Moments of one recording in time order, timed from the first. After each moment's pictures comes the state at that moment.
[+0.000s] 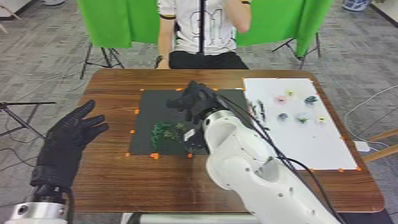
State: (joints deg) left arm 145.1 -50.1 -100.2 -140.0 47.5 25.3 18.4; right arm -72.5 -73.4 45.7 -113.7 -119.4 -4.0 46.1
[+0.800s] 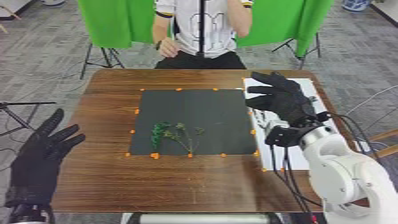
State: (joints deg) left arm 152.9 -55.9 -105.7 -138.3 46.6 22.7 24.8; right arm -104.1 -68.8 90.4 -124.3 -59.2 1.1 19.2
